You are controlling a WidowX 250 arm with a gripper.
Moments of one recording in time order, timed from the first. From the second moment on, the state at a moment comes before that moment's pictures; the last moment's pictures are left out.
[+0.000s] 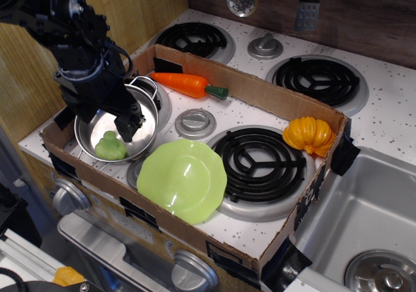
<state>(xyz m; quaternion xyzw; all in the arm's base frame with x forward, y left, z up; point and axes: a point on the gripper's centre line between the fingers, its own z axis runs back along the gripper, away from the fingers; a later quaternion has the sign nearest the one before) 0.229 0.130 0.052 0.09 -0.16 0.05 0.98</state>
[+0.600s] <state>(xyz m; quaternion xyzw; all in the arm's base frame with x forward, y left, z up) 0.215 0.129 0.031 0.08 -0.16 0.05 0.98</state>
